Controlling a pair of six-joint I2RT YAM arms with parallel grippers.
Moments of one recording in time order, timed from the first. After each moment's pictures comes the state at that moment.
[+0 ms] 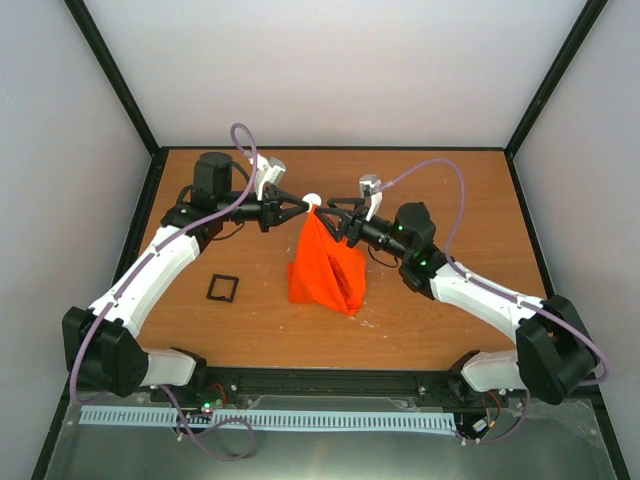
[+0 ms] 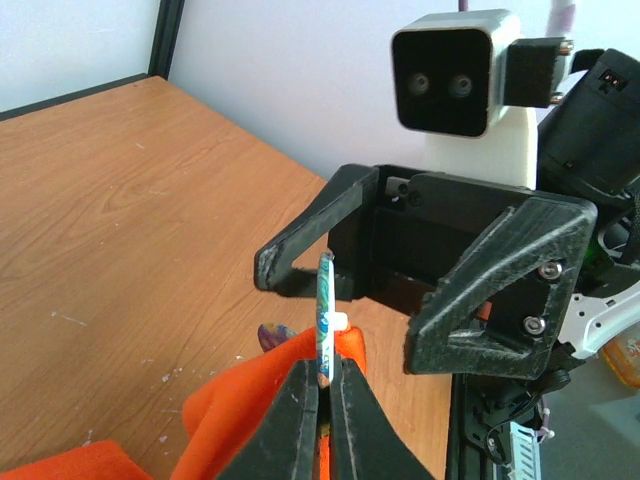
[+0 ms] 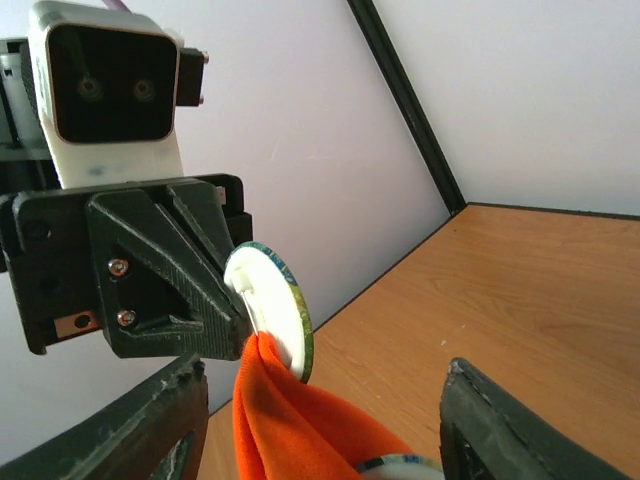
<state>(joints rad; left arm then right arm) -0.35 1.32 1.17 -0.30 0.95 -0.07 0.64 1.30 0.77 0.58 -0.45 0.51</state>
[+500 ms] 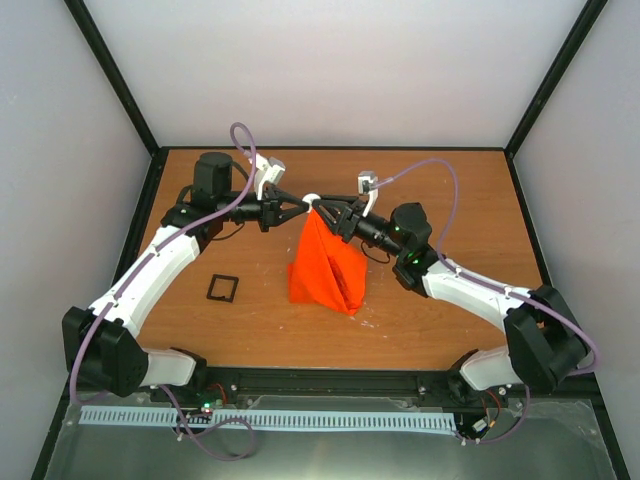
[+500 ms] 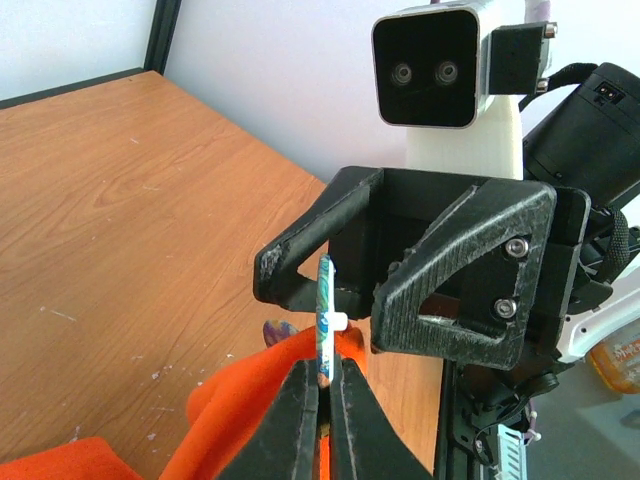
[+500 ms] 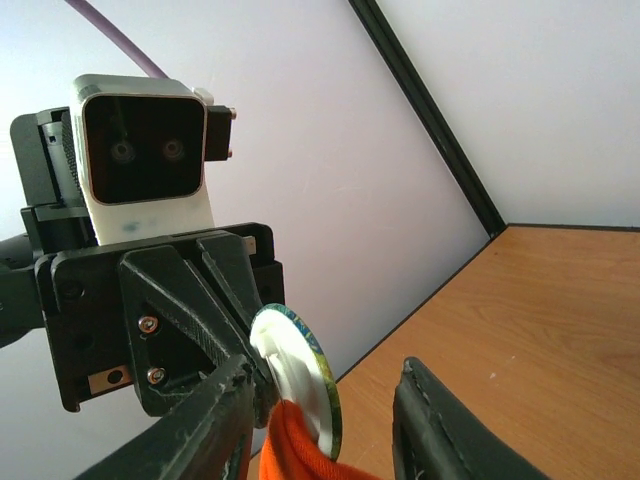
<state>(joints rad) -0.35 1.32 1.17 -0.30 0.95 -0.10 0.66 1.38 0.78 0.74 -0.44 0.65</state>
